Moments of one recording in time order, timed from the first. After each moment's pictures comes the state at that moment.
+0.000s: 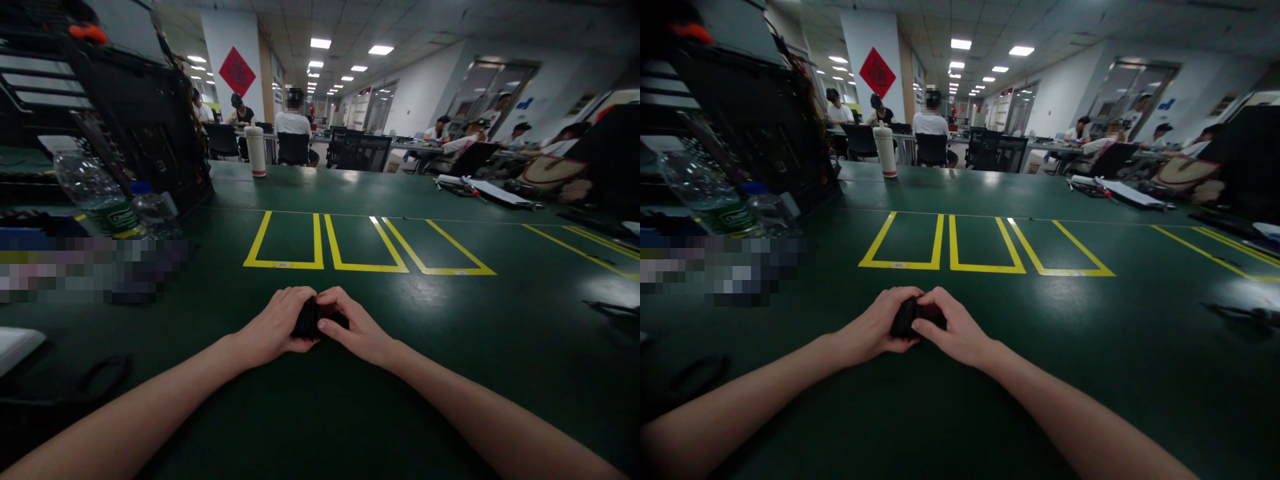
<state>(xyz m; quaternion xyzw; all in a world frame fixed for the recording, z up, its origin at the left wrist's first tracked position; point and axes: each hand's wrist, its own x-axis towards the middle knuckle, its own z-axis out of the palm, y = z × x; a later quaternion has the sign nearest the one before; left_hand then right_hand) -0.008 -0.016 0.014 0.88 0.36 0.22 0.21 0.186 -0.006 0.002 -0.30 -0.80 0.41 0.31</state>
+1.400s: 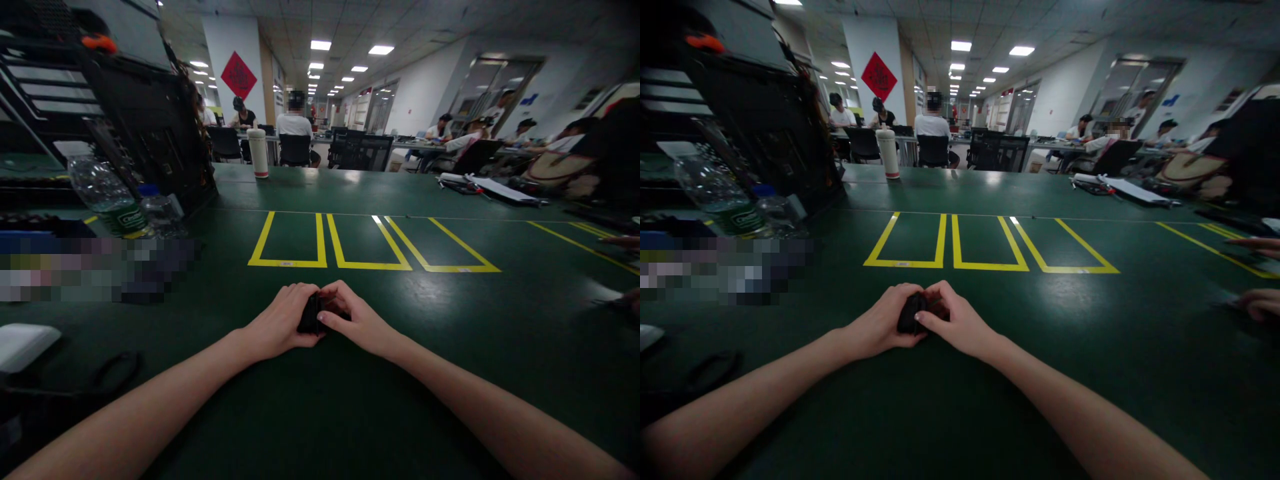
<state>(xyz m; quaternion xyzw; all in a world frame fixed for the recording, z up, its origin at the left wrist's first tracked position) -0.007 -0.015 0.014 0.89 0.37 0.22 0.18 0.182 -0.005 0.005 -0.34 -0.75 0.49 0.30</state>
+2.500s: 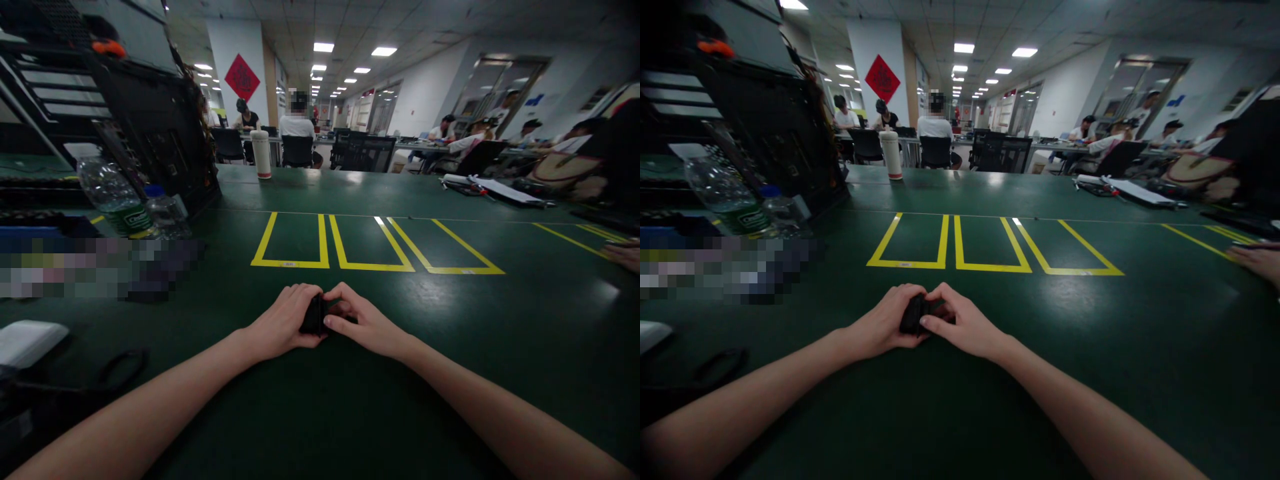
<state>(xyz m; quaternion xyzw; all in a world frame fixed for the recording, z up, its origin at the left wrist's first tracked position) -0.007 -0.012 0.001 0.89 0.37 0.24 0.16 0.188 -0.006 0.011 -0.31 -0.74 0.53 0.26</state>
